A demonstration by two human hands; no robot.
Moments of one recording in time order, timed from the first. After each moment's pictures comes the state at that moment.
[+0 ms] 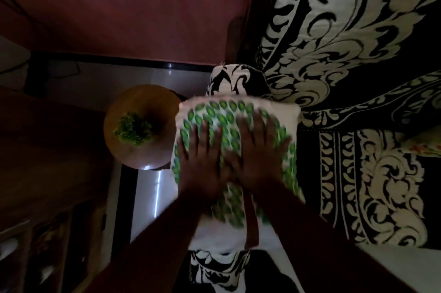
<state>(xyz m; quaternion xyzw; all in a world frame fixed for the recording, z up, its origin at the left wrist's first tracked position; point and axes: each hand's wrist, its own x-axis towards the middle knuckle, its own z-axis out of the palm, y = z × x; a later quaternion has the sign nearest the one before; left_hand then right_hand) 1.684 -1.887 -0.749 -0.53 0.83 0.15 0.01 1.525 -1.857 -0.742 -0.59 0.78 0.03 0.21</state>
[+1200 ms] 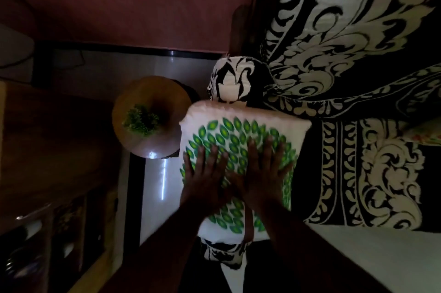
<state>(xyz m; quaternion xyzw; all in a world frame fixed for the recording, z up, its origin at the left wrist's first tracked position) 1.722 -1.827 -0.759 -0.47 0.86 0.19 0.05 1.551 -1.792 -0.739 -0.52 0.82 0.06 0.25</state>
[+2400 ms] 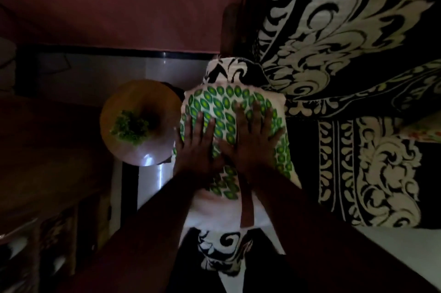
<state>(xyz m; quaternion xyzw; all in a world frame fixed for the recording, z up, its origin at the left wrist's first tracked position) 1.700 -1.913 -0.789 -0.49 0.85 0.18 -0.01 1.532 -1.884 -0.764 -0.54 0.82 0.02 0.21</state>
